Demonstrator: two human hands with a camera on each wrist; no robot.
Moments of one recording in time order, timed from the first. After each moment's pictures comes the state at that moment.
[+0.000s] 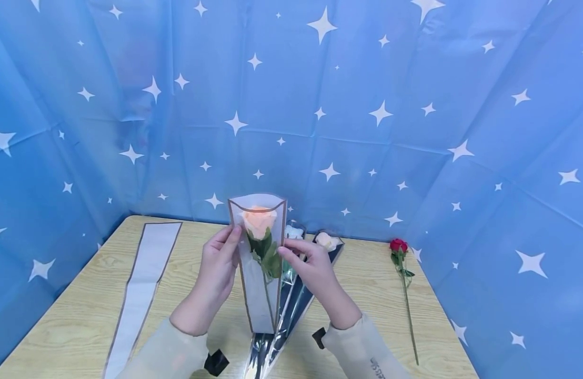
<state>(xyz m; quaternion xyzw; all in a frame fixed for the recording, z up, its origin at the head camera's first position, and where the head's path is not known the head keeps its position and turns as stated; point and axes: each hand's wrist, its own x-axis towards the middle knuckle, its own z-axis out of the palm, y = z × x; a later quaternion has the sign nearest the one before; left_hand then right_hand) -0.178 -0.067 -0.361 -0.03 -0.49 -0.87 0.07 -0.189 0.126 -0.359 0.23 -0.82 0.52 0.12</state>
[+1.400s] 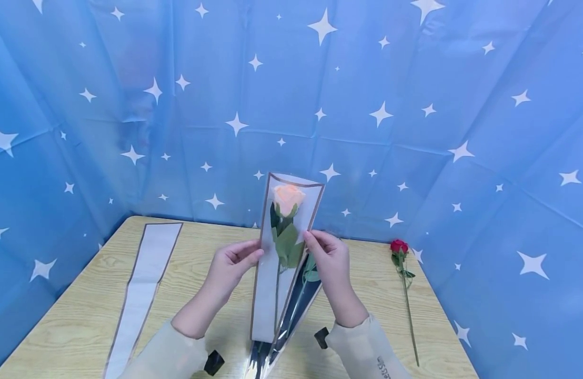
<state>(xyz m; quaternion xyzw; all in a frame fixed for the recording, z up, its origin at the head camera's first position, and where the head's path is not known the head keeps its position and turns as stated) -0.181 -0.067 -0.386 -0.08 -0.68 -0.73 0.03 -0.193 0.140 -0.354 0.10 -0.74 0.64 0.19</state>
